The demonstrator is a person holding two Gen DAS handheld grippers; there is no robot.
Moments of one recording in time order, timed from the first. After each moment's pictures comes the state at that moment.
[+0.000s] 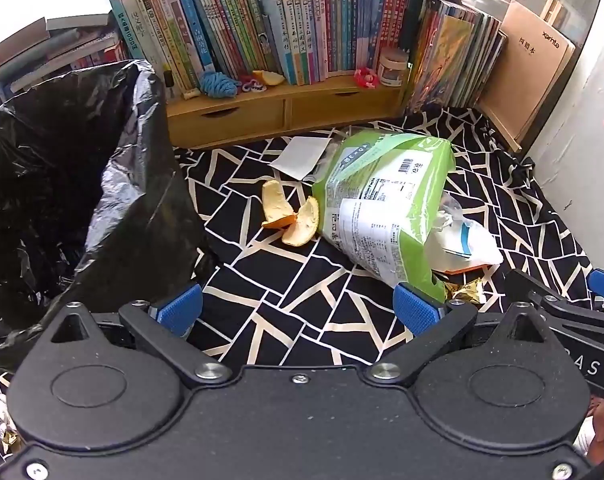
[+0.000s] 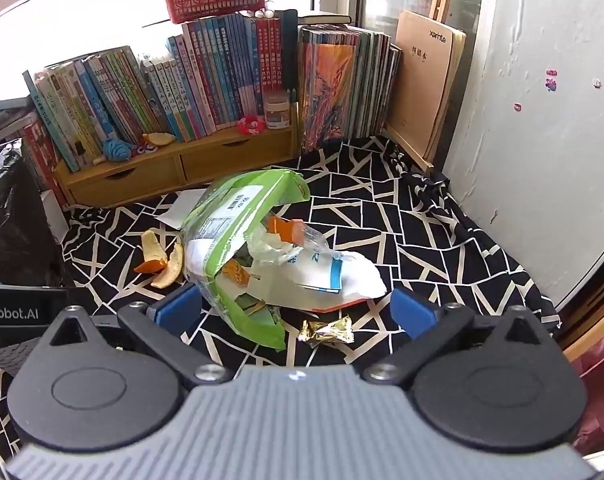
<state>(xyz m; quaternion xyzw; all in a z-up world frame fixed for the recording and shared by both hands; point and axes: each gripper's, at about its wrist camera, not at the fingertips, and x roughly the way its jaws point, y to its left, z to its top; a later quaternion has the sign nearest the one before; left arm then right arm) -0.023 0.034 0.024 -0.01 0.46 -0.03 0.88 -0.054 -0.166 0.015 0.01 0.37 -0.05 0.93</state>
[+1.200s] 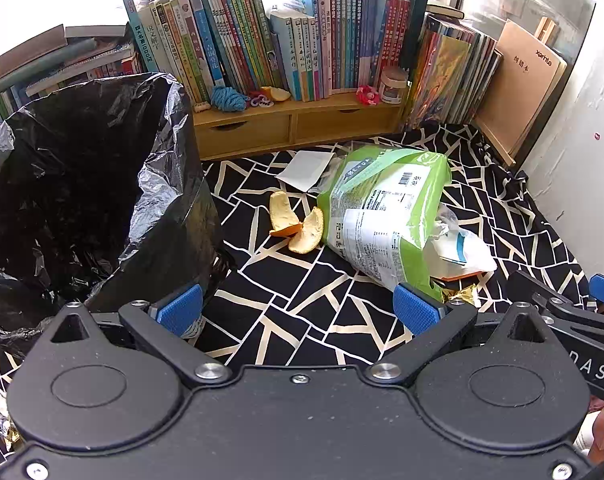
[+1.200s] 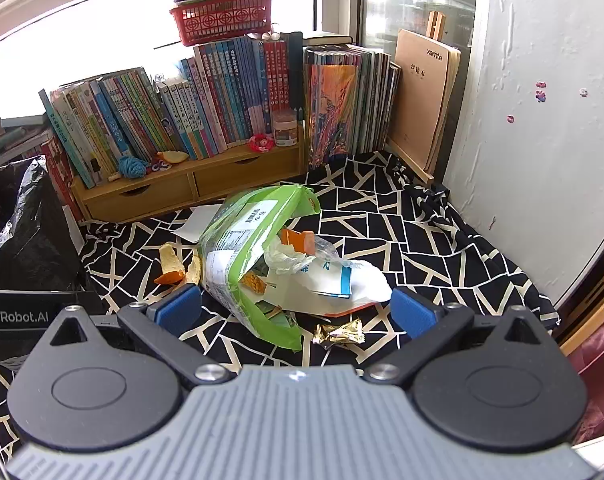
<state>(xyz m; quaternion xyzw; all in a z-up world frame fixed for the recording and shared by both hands) -0.043 0.048 0.037 -0.02 0.44 -0.03 0.90 -0.083 -0.151 0.030 0.03 0.34 -0.05 0.94</state>
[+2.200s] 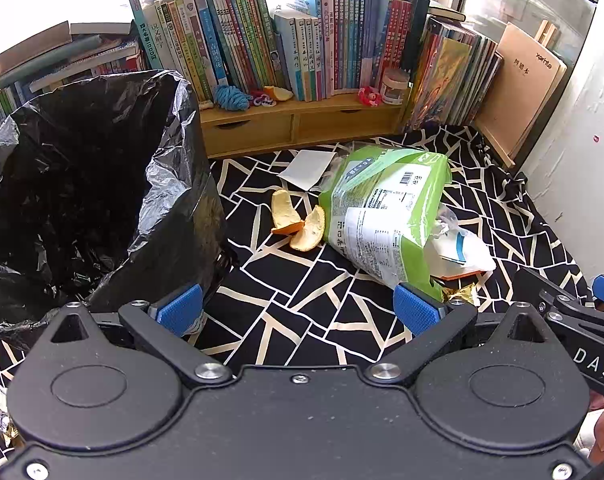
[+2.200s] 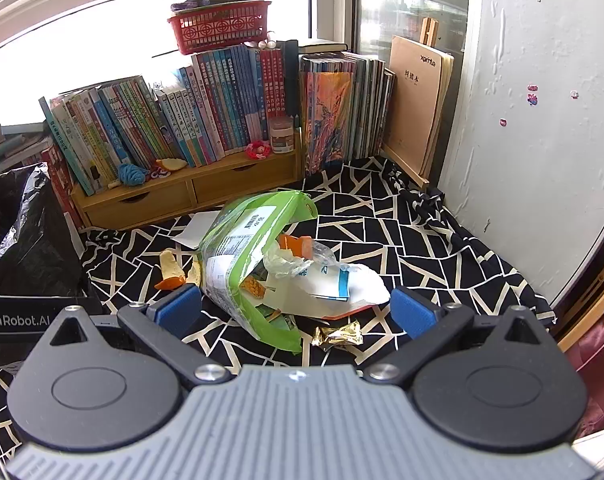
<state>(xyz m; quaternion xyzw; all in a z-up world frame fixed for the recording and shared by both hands) -0.047 0.050 0.039 -0.02 0.44 -0.03 0.90 -0.090 -0.149 0.032 0.03 0.33 -0.06 0.94</state>
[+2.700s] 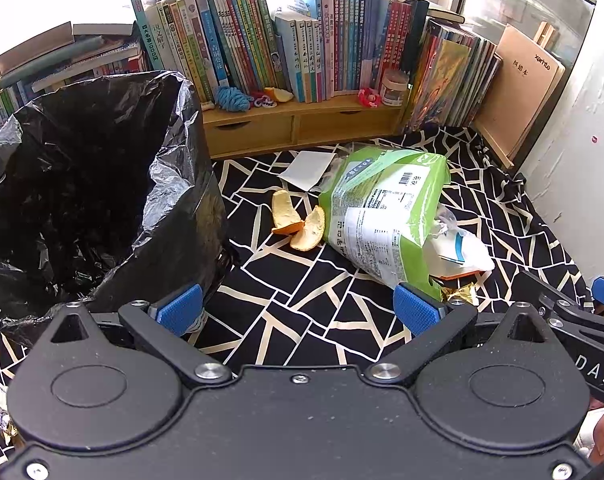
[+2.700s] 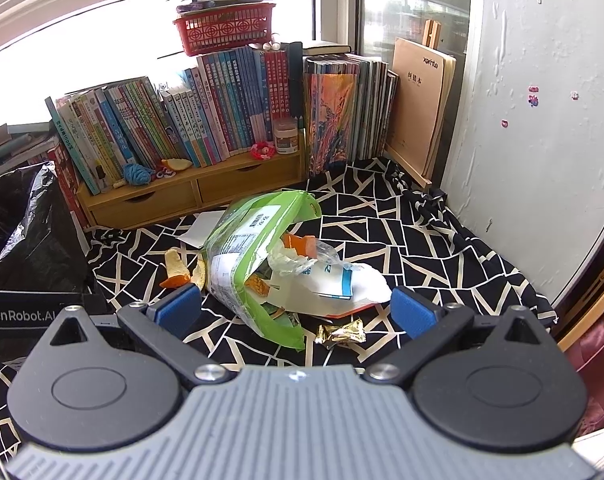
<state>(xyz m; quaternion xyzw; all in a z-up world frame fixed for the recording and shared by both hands) -0.048 0.052 0.039 -0.02 0.44 -0.03 0.90 -0.098 -0.145 0.033 0.03 0.33 -0.06 0.94</state>
